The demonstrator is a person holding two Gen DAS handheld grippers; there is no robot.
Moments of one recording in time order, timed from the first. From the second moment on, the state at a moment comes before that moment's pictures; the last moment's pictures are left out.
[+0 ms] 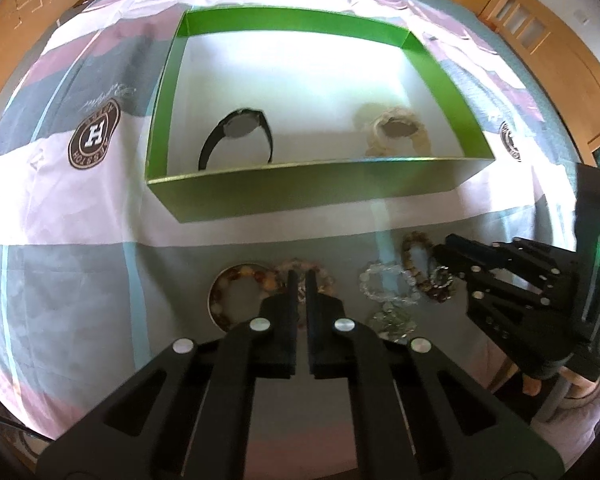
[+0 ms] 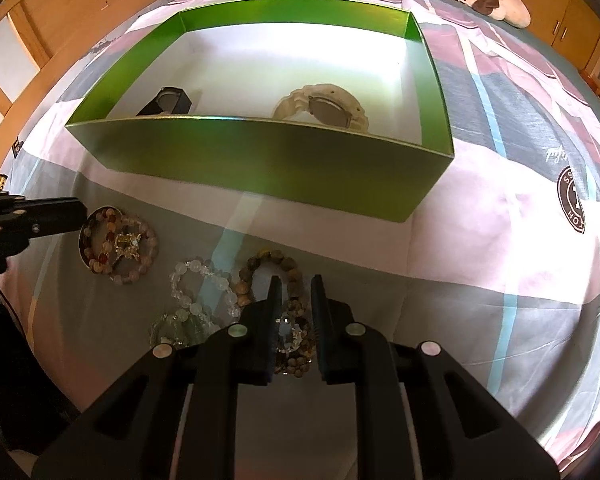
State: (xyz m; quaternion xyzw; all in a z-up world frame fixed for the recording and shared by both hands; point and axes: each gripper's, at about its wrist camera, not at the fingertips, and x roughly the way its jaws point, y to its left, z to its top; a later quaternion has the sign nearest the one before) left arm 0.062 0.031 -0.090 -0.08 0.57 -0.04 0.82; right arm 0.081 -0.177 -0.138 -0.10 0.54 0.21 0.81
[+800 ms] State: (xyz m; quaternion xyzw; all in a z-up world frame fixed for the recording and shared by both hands) left arm 0.074 0.050 -0.114 -0.08 0.62 -0.05 0.78; right arm 0.078 -0.188 -0.126 -0.09 0.54 0.22 0.81
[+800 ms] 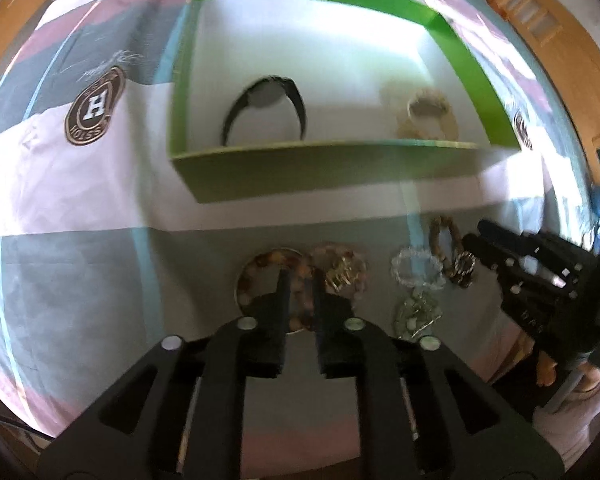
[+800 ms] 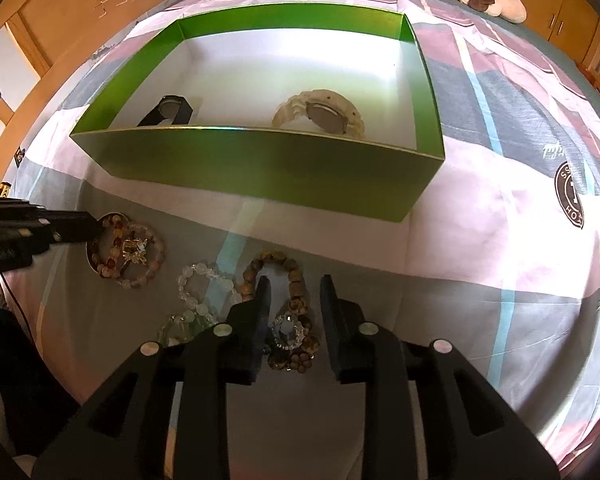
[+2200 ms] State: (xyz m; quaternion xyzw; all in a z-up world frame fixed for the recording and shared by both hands) left arm 0.072 0.058 -0.091 -0.15 0.57 -0.10 0.80; right arm 0.084 -0.171 -0.153 -0.12 0.56 0.19 0.80
